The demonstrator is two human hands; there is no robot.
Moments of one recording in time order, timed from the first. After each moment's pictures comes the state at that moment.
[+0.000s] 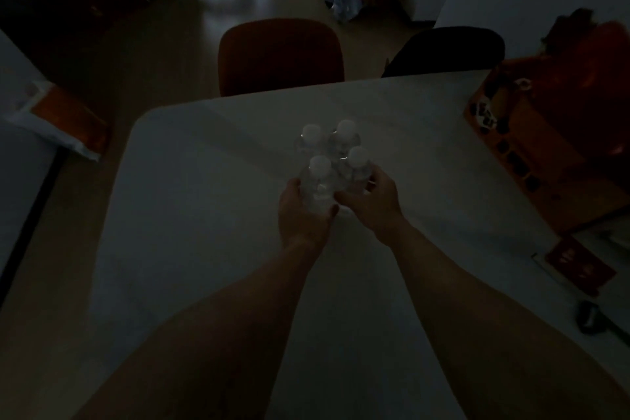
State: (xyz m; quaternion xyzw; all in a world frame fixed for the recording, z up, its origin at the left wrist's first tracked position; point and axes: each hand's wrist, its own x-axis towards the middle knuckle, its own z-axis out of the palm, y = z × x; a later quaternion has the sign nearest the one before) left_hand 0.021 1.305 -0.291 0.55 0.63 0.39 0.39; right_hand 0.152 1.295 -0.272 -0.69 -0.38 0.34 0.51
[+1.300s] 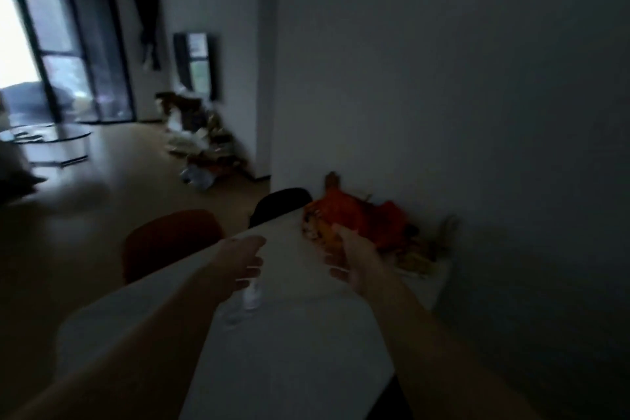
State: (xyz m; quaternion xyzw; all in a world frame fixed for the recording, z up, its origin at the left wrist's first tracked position) left_hand -0.083 1.178 0.090 0.58 0.43 0.19 0.66; right_hand 0.082 1.048 0.080 -0.71 -0.10 0.32 0.62
